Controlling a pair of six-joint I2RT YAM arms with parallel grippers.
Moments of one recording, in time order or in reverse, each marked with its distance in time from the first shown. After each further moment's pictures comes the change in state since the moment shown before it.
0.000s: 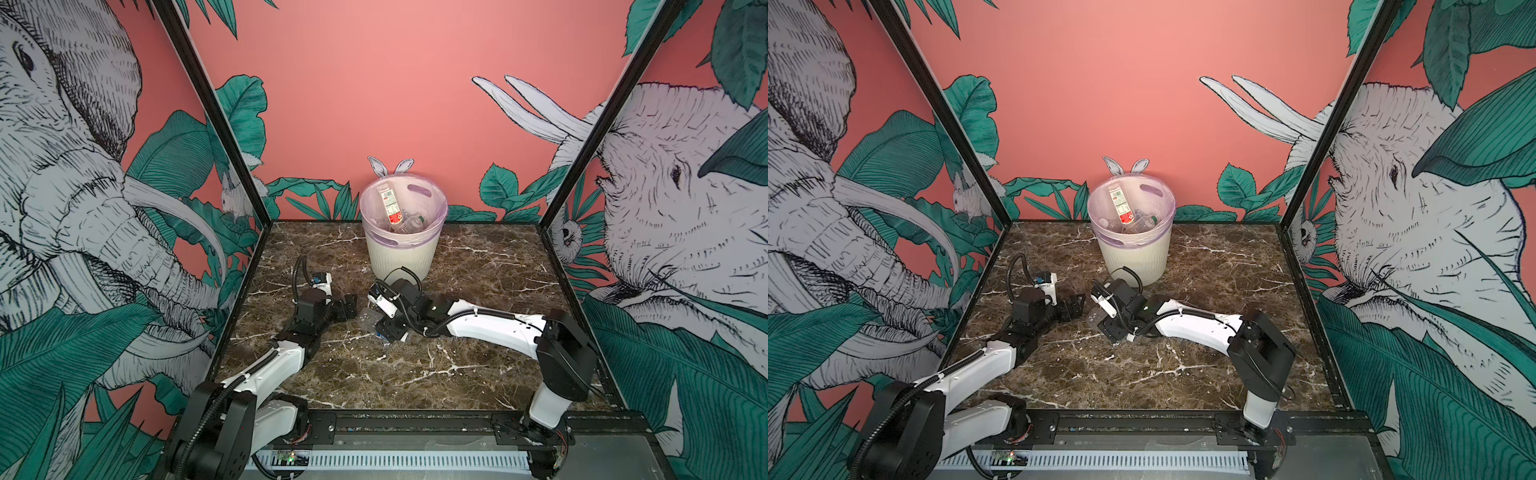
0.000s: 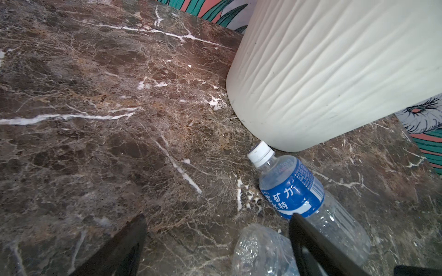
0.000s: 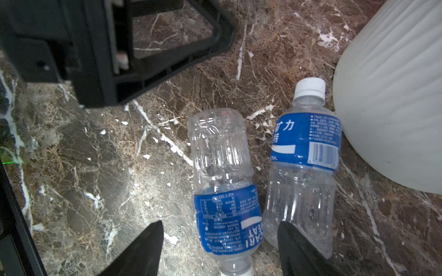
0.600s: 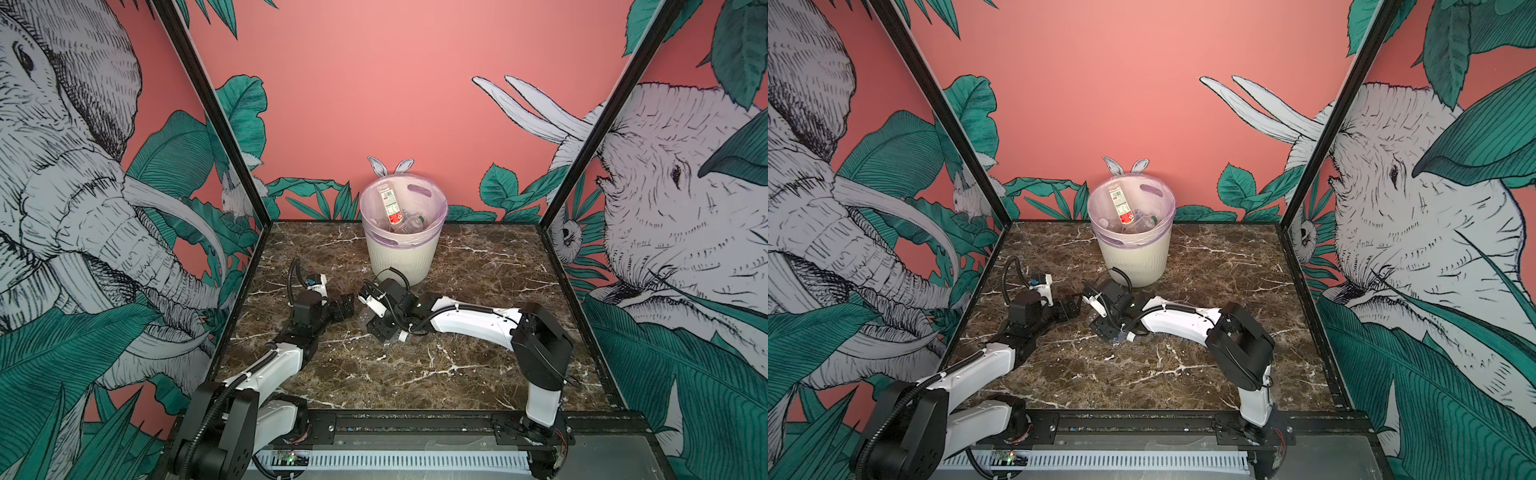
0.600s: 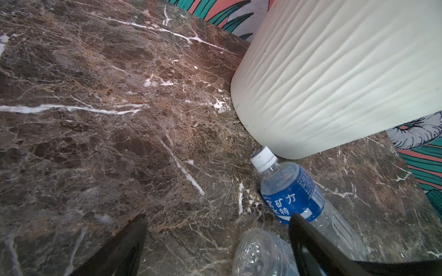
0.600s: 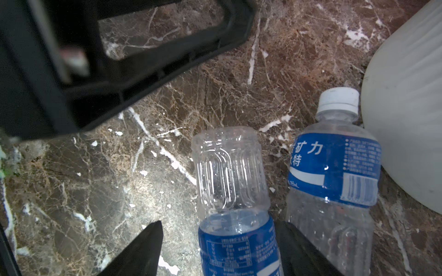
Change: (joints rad) left arm 0.036 0.004 -0.029 0.051 0.033 -0.046; right arm 0.006 0.133 0.105 -0.018 -0.004 0.000
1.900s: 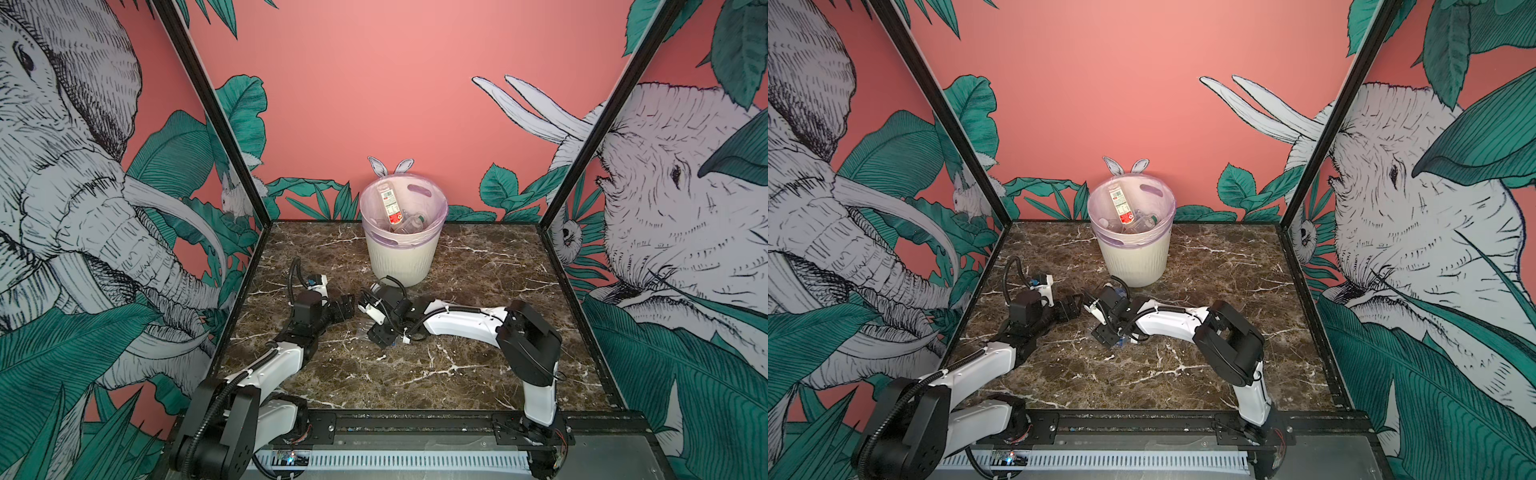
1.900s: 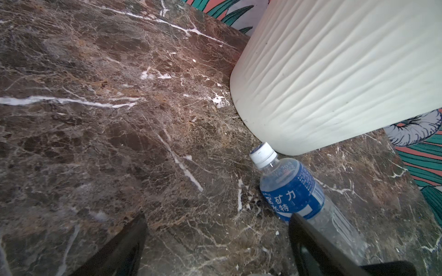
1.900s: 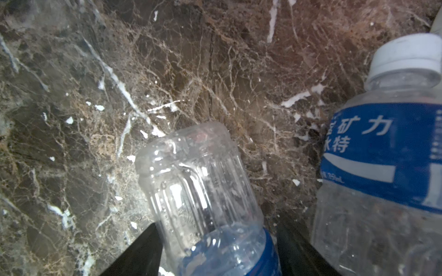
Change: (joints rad) left arm 0.005 0.020 0.000 0.001 0.023 -0.008; right arm 0.011 0.060 -0.023 -0.006 -0.021 0.002
